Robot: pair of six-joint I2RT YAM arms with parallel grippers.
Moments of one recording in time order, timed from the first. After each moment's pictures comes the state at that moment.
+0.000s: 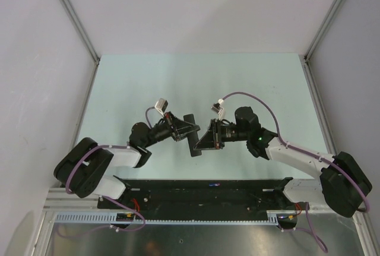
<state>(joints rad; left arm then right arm) -0.58 1.42 0.30 1.31 0.60 -1.54 0.74 1.22 0.63 0.30 -0.76 1.01</state>
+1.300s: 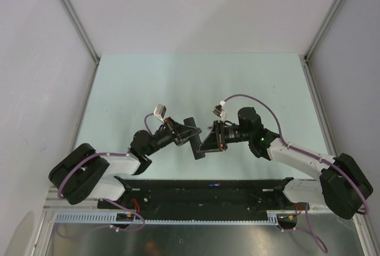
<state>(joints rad) -0.70 1.34 0.23 1.30 0.38 -1.49 0.69 1.21 0.60 0.30 -0.86 1.07</state>
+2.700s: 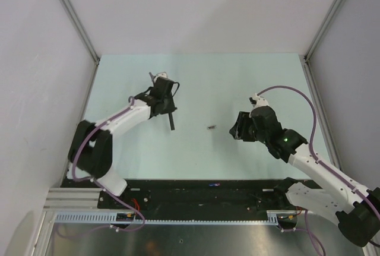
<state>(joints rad) -0.50 1.56 1.09 -0.33 -0.17 -0.61 0.62 0.93 0.75 -0.47 0.06 0.61</state>
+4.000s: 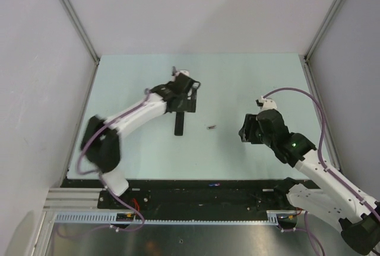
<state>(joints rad) -0.67 1.84 1.46 -0.70 -0.40 -0.47 0.62 0.84 0.76 -0.60 0.19 0.52</state>
